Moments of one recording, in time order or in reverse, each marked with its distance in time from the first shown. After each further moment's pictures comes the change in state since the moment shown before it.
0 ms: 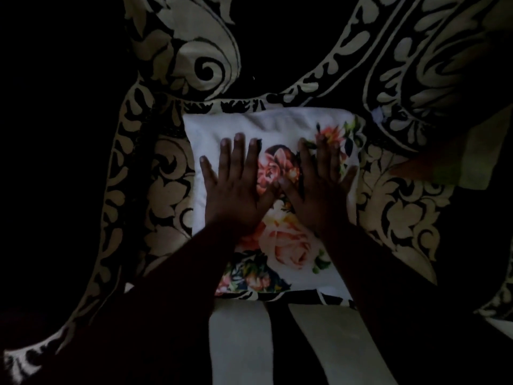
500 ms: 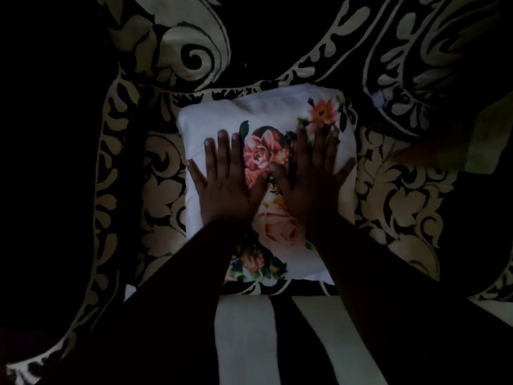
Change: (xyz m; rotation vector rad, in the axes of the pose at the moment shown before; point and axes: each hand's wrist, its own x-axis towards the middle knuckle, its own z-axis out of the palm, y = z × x) left_hand 0.005 -0.005 0.021 -0.019 -0.038 -0.160; right_hand 0.011 -0.015 0.019 -0.027 0.026 0.120
